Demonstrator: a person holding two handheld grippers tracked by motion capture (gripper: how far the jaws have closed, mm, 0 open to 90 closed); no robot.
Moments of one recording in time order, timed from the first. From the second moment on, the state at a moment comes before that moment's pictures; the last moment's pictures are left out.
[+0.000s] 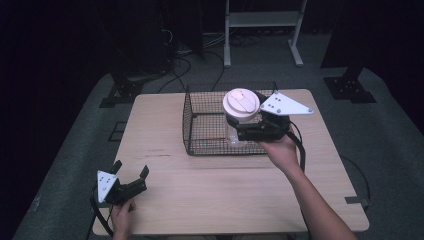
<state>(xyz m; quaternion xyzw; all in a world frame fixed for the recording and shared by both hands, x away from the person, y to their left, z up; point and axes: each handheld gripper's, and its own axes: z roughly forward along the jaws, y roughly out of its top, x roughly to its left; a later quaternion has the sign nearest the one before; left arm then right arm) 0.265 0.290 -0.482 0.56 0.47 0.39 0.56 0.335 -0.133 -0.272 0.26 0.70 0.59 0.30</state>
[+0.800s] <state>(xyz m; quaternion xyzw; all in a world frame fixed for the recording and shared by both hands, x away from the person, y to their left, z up) 0.265 0.291 -0.482 0.56 0.47 0.39 0.56 0.408 -0.110 -0.280 0.26 0.72 0.57 0.30</state>
